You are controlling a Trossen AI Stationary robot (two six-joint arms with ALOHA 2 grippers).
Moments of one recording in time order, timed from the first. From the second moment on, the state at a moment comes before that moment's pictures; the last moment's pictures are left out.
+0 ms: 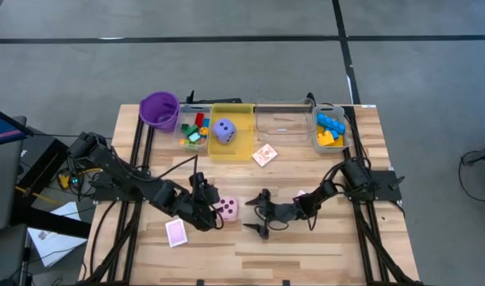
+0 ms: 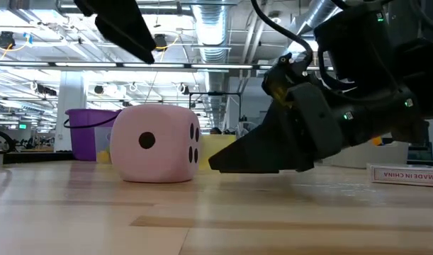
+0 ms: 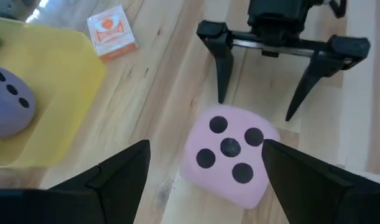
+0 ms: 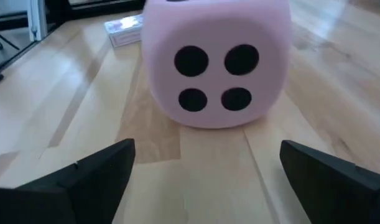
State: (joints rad) left arm -0.50 1.50 1.11 -0.63 -0.61 -0.58; right arm 0.39 2.17 0.72 1.08 0.40 0.30
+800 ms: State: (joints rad) left arm -0.49 1.50 0.87 -0.39 -0.60 -0.58; right arm 0.34 2.17 0.79 1.03 0.43 0.25
